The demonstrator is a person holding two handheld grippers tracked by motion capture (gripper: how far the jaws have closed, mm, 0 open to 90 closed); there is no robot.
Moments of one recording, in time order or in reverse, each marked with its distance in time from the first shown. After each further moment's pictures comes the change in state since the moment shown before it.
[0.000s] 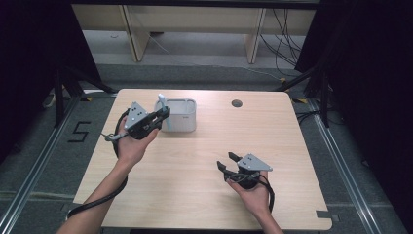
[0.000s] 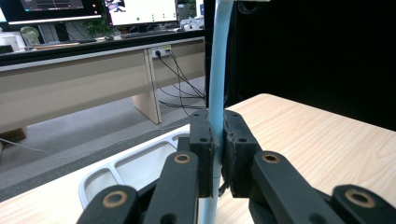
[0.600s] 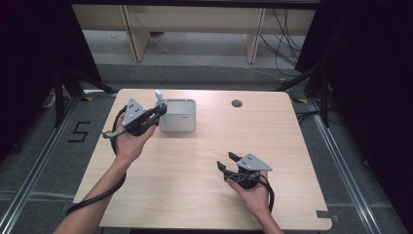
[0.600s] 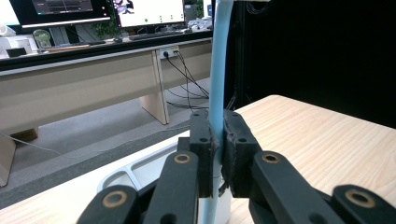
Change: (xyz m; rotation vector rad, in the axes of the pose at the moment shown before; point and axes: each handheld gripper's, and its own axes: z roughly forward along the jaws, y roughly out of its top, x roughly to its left) left arm 0.010 0.004 0.001 -0.002 0.026 0.004; right arm 0.001 -0.001 0.002 -0.003 0.006 0.011
